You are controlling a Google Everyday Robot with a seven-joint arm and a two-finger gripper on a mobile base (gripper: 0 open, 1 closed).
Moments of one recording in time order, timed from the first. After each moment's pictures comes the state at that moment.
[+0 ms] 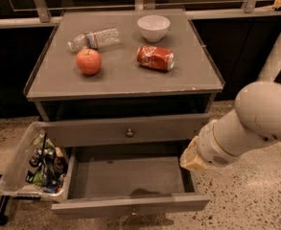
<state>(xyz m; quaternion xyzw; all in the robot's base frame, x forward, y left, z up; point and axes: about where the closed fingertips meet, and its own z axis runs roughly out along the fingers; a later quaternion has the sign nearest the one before) 0.410 -0.144 0.744 -0.59 0.78 0.10 0.19</state>
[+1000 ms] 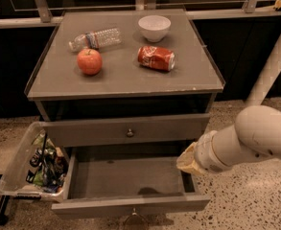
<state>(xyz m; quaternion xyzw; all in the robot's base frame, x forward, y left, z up) 0.432 -0.141 0.693 -0.58 0.77 0.11 0.24</state>
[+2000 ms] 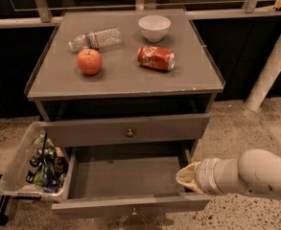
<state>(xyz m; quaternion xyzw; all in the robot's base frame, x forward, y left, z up) 0.431 -0.153 0.608 -0.55 0.76 0.11 0.32</state>
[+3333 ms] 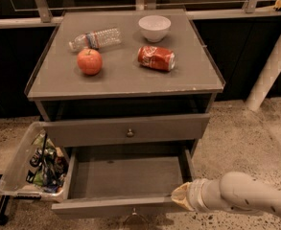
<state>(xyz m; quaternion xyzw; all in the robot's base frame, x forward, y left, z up) 0.416 -0.148 0.495 -0.51 0.80 0.14 0.28</state>
